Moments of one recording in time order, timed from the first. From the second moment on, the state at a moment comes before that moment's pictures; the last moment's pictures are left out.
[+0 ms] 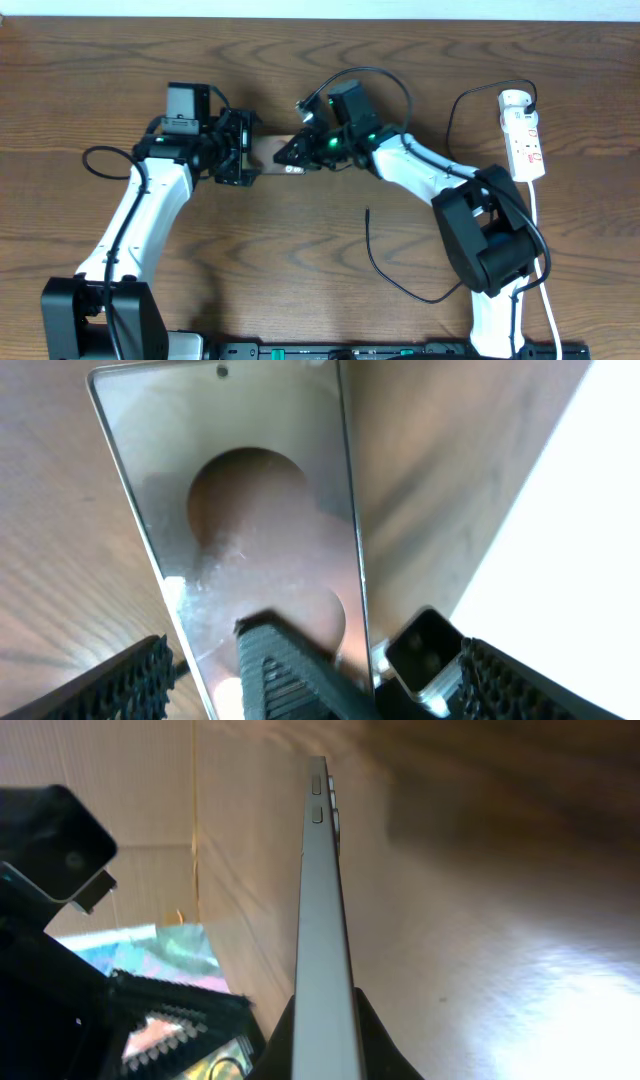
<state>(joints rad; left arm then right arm) -0.06 1.56 1.10 -0.54 0.48 -1.54 0.52 2.10 1.37 -0.07 -0.88 0.72</state>
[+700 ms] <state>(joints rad) -0.02 1.56 1.10 -0.36 0.67 -1.16 0.37 2.10 1.37 0.32 -0.94 1.28</state>
